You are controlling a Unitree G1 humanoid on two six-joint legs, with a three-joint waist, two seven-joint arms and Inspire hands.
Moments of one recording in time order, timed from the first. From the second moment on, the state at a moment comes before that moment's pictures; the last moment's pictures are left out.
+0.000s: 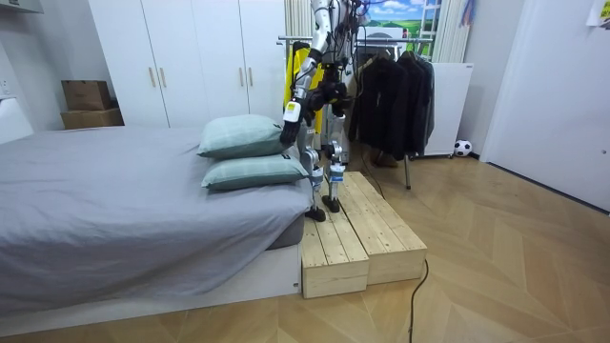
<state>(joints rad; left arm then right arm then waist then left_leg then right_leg) 0.47 0.26 0.29 0.94 0.25 0.12 -0.14 -0.73 -0.97 0.01 1.29 0.40 0.14 0.40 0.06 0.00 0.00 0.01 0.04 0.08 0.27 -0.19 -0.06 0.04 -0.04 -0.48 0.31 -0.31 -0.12</state>
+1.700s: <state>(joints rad) 0.47 0.26 0.29 0.92 0.25 0.13 -0.14 -0.73 -0.97 0.01 1.32 0.38 0.15 0.34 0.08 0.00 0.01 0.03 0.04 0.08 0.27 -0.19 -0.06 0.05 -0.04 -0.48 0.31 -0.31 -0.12</state>
